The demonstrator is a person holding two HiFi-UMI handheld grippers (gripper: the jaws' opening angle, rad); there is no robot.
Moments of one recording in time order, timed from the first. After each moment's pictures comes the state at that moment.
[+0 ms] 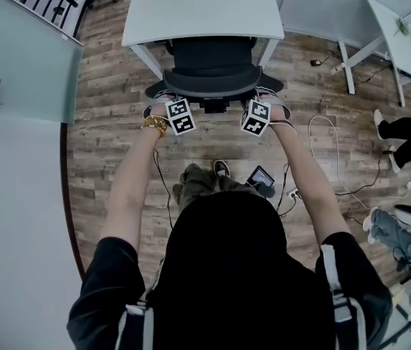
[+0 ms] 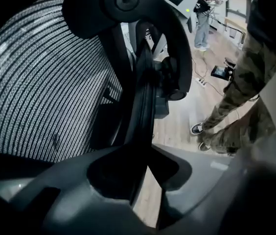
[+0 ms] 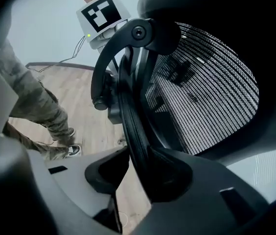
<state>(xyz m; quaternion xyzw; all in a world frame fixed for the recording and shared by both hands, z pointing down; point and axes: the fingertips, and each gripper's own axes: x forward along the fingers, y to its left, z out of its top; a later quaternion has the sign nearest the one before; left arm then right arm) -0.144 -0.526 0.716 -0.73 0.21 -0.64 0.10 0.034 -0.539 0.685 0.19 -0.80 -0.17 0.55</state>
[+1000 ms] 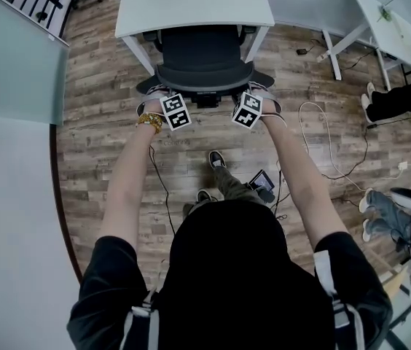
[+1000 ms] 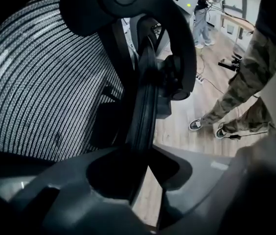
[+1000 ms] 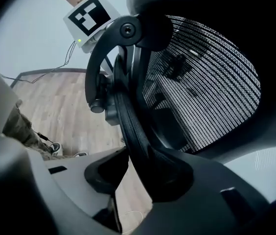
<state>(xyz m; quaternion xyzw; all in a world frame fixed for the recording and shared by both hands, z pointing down) -0.172 -0.479 0.721 -0.73 0.22 -0.64 0.12 0.006 -0.483 0.687 0.23 -0.79 -0.13 0.55</state>
